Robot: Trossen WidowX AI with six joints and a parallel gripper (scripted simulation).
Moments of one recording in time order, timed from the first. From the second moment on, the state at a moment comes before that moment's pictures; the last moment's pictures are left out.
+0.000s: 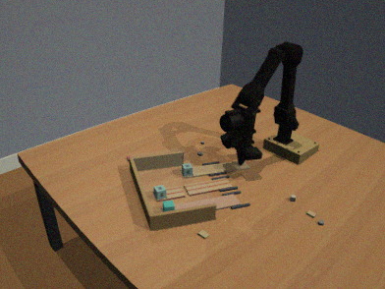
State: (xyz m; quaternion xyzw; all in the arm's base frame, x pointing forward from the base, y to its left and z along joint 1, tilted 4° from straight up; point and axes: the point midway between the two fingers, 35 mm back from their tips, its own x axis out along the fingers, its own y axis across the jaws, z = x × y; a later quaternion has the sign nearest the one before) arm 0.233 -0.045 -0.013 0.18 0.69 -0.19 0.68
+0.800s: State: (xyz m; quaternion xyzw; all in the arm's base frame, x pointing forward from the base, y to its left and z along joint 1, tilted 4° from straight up) arm 0.207 -0.029 -0.012 0.18 0.69 -0.19 0.68
